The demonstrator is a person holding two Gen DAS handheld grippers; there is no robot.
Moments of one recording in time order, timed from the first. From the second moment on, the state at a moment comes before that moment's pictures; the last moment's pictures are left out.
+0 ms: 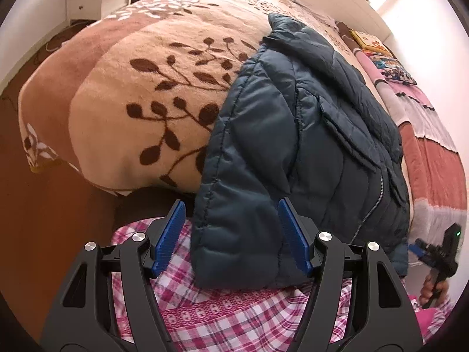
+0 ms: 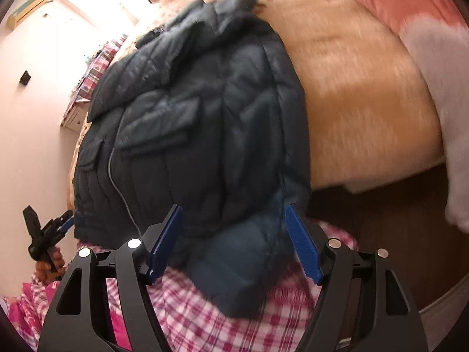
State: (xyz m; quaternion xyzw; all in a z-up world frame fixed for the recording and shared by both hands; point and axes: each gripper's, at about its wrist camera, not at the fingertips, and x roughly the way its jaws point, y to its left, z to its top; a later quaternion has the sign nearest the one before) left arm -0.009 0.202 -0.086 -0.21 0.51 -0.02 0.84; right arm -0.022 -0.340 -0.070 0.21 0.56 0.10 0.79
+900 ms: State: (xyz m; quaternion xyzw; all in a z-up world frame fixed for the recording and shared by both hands) left arm -0.002 0.198 -0.109 -0.25 0.54 -0.05 0.80; right arm -0.040 -0.325 -0.110 0.19 0.61 0.16 0.76
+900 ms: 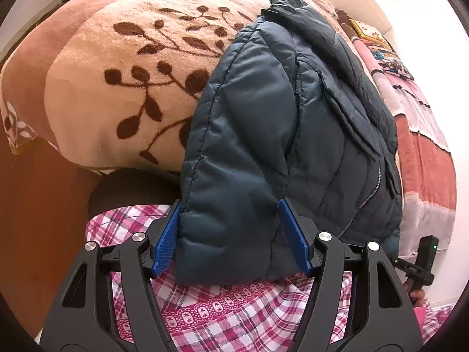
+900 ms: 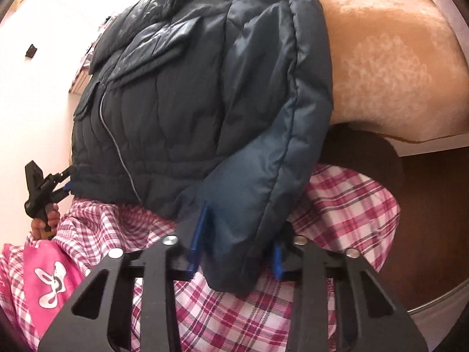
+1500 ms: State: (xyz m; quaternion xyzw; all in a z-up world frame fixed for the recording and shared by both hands) left arm -0.016 0.189 -0.038 -0.25 0.45 -0.12 0.85; right arm -0.042 -0.341 -0.056 0.28 0.50 0.21 0.79
